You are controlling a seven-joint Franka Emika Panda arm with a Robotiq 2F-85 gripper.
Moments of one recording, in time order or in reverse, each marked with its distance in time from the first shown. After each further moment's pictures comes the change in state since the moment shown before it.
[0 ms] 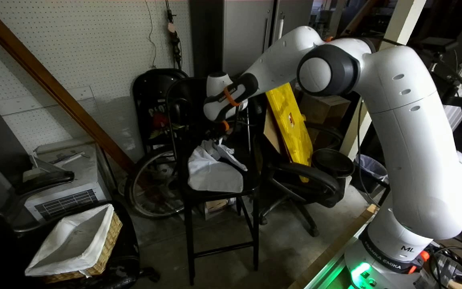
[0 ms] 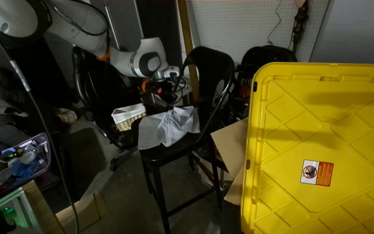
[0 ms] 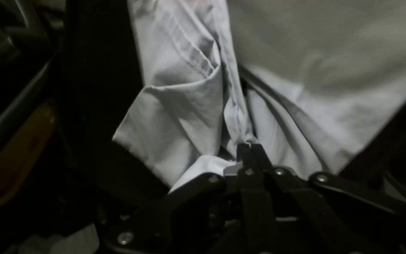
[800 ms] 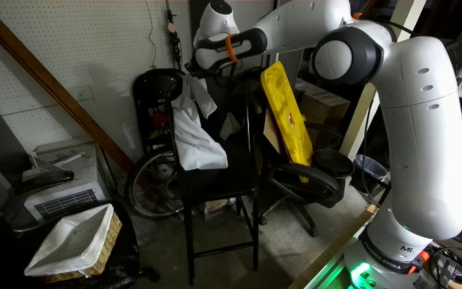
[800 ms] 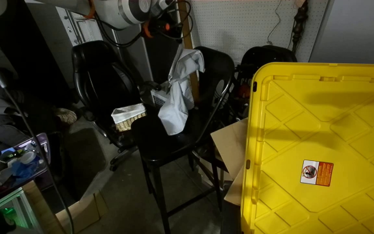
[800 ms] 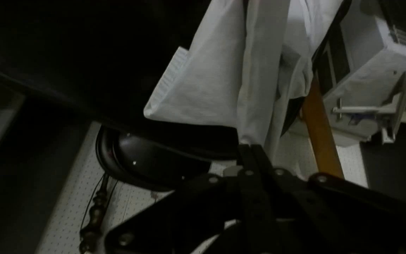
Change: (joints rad) arm -0.003 -0.126 0.005 0.277 -0.092 0.199 -0.170
